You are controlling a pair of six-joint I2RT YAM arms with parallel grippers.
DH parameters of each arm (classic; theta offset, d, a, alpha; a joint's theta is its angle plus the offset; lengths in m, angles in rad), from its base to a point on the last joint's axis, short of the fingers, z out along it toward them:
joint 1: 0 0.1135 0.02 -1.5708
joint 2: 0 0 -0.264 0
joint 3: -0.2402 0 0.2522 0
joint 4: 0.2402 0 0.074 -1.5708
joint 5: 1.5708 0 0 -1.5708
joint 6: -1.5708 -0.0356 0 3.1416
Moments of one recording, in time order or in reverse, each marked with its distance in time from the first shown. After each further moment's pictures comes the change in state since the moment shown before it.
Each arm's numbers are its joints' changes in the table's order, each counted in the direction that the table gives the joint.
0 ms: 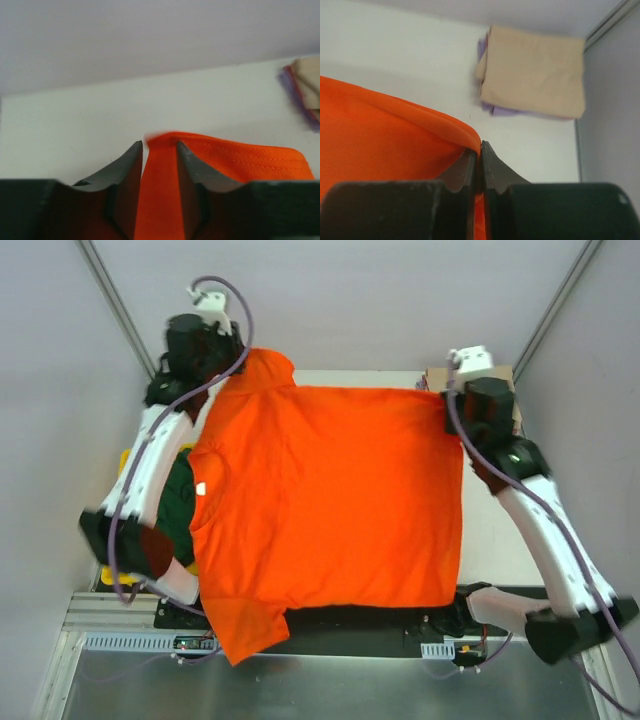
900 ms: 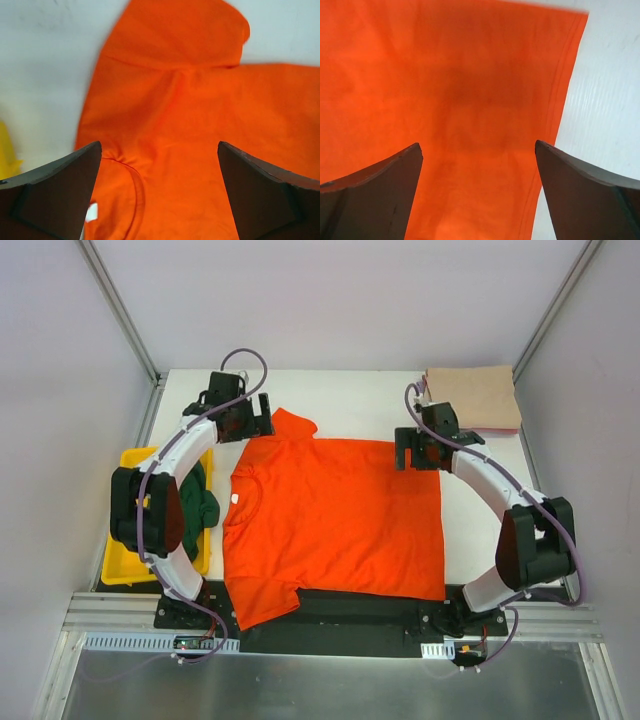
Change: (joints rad) left arm 0.000 0.266 0.334 0.105 -0.025 0.229; right arm -0.111 0.445 0.292 -0.097 -0.274 -0.283
